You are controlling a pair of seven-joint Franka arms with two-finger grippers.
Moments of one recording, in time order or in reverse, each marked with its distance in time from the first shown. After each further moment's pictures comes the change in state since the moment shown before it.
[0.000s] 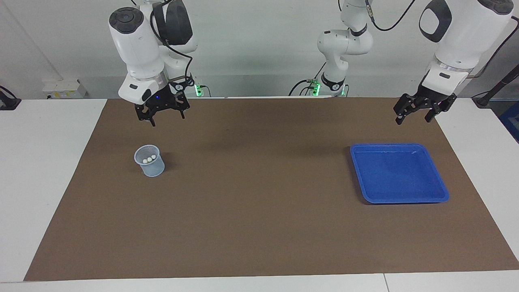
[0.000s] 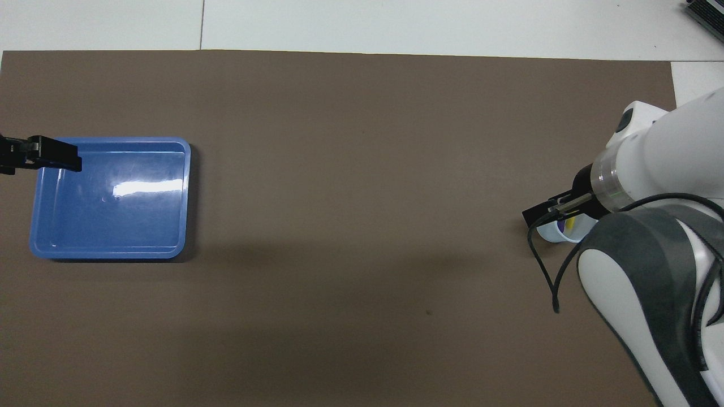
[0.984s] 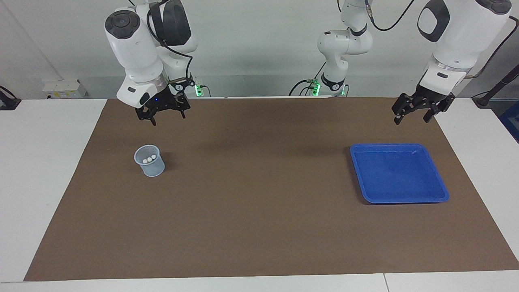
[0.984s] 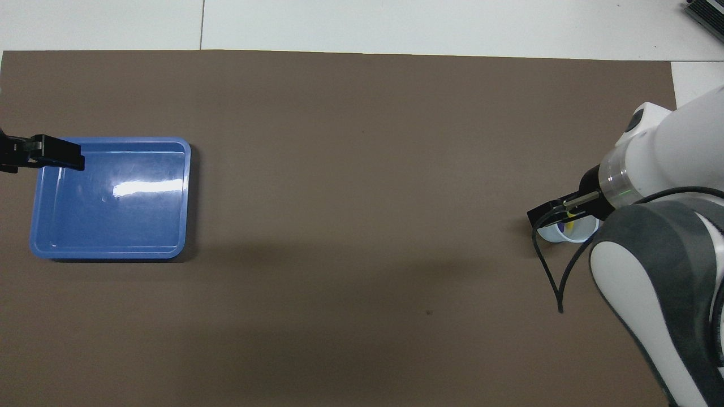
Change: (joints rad) left arm 0.056 0.000 -0.067 0.006 0.000 0.000 0.000; right arm -0.019 0.002 0.000 0.016 0.020 -0.045 0.049
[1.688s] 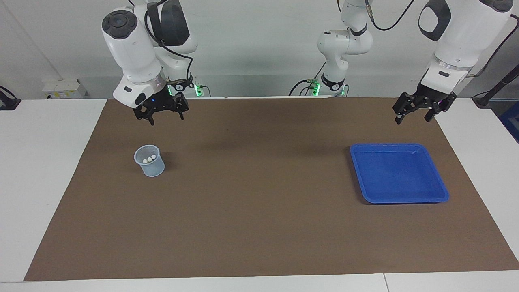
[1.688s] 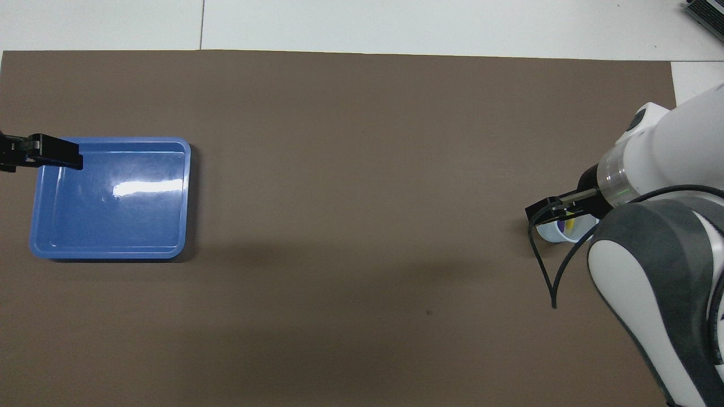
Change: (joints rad) left arm 0.001 0.000 0.000 0.003 0.000 0.000 0.000; right arm -0.025 0.005 0.030 0.003 0.000 0.000 0.061
